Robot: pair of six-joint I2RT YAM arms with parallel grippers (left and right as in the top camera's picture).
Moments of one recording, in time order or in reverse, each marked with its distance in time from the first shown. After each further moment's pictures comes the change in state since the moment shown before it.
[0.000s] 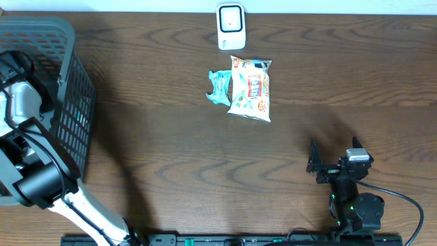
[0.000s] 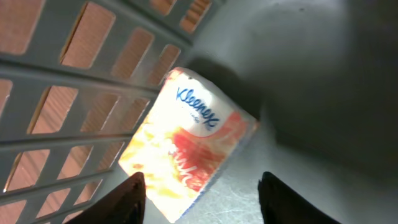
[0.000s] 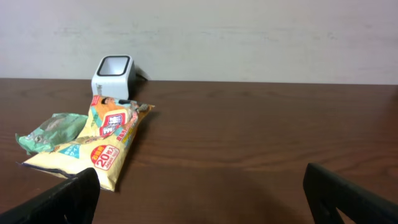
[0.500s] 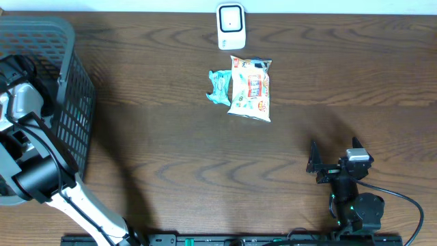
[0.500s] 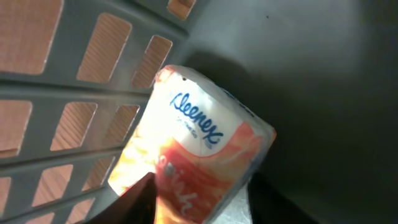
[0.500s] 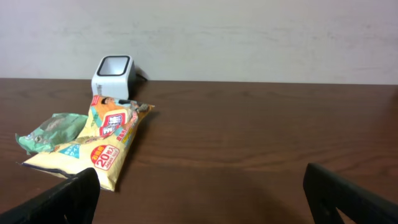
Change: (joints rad) left arm 0.006 0.061 0.000 0.040 -0.044 0.059; right arm 0.000 0.000 0.000 0.000 0.000 0.000
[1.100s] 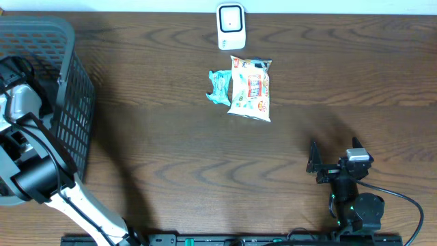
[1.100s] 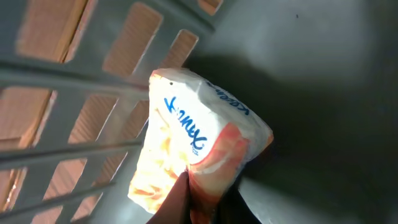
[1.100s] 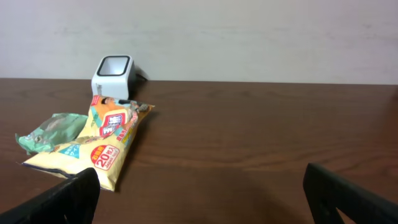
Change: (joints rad) left arm 0.011 -0.001 0.000 0.002 -0.014 -0.047; right arm 0.000 0.000 0.000 0.000 0.000 0.000
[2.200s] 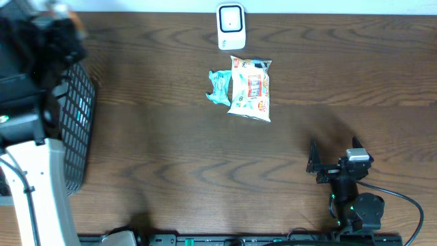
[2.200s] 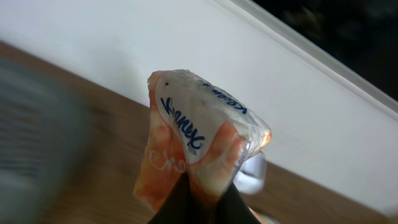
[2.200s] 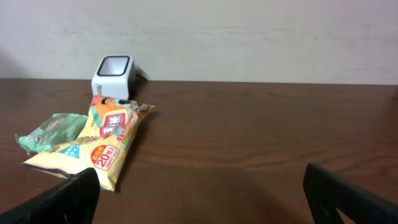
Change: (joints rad) left arm -0.364 -0.812 -0.002 -0.050 0.775 -0.546; right arm 0.000 0.000 0.000 0.000 0.000 0.000
